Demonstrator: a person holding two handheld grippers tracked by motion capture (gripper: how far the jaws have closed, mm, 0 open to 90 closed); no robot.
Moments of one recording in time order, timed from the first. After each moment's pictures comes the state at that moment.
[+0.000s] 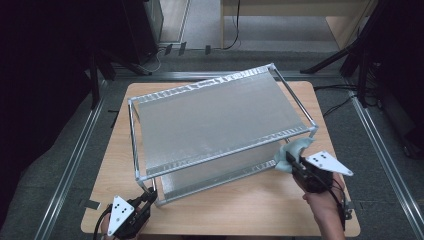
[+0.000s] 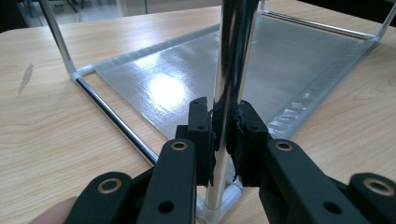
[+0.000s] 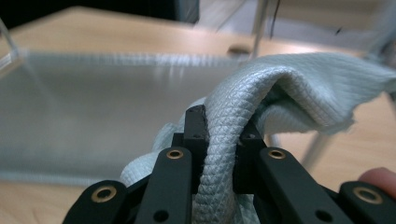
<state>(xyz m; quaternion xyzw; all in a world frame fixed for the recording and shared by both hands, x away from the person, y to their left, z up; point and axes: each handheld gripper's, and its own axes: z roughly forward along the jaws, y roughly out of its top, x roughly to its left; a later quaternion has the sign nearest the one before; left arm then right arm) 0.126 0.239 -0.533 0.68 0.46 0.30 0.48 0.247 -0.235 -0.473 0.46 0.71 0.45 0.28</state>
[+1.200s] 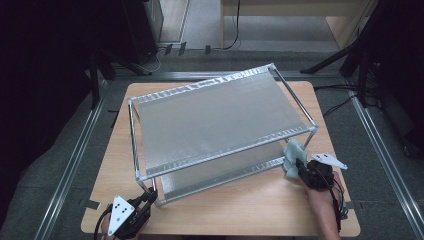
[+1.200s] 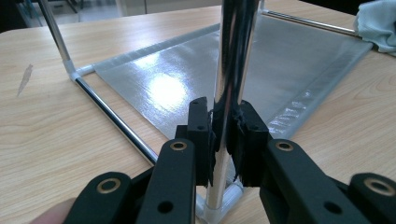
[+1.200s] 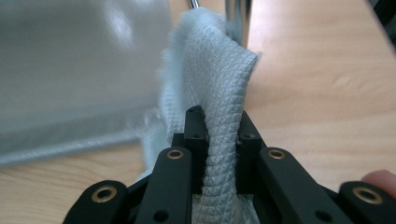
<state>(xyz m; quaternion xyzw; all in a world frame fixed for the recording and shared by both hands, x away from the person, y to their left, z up) 0.127 0.239 -0.534 0.68 0.46 0.31 0.48 0.276 -0.266 -0.531 0.60 0.67 0.36 0.25</state>
